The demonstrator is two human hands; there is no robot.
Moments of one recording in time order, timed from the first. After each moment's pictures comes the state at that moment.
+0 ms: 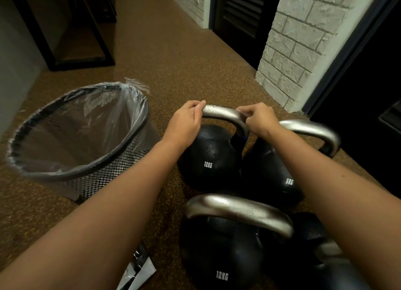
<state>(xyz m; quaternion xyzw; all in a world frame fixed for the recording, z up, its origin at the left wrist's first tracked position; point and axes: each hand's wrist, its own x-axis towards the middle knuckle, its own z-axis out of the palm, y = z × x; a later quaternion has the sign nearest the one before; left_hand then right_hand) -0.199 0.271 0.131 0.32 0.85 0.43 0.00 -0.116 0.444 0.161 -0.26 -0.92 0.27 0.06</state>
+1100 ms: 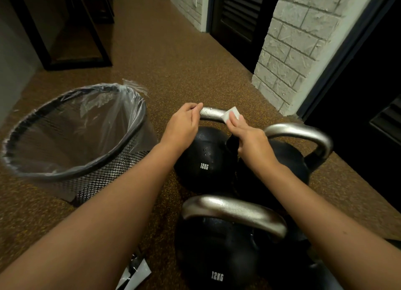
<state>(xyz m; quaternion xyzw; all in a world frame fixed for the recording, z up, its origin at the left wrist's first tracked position) -0.196 0.274 0.130 0.32 0.85 0.43 -0.01 -0.077 0.419 0.125 -0.09 -0.97 0.16 0.16</state>
